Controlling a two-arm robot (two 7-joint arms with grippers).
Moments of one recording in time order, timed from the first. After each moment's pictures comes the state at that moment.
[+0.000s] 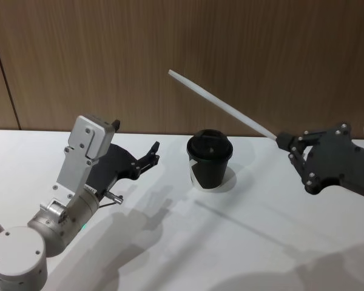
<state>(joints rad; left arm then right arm) -0.24 0.38 0.45 -1.63 -0.20 0.01 -0.01 0.10 0.70 -0.14 -2.09 0.17 0.27 0.59</state>
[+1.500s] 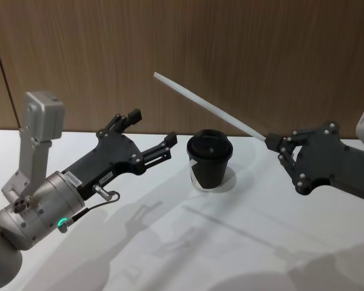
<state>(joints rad) -0.21 0.44 0.36 -1.71 -0.57 -0.04 -0.40 0.13 0.71 -0.18 -2.08 0.18 0.25 0.61</state>
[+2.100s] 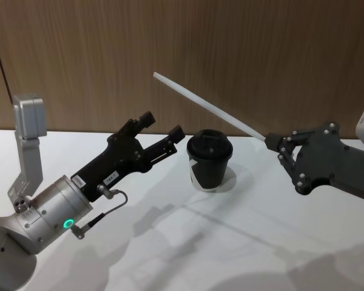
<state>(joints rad) -0.21 0.37 0.34 -1.63 -0.82 -0.02 -0.56 0.14 0.71 -0.18 -2.08 0.18 0.25 0.61</state>
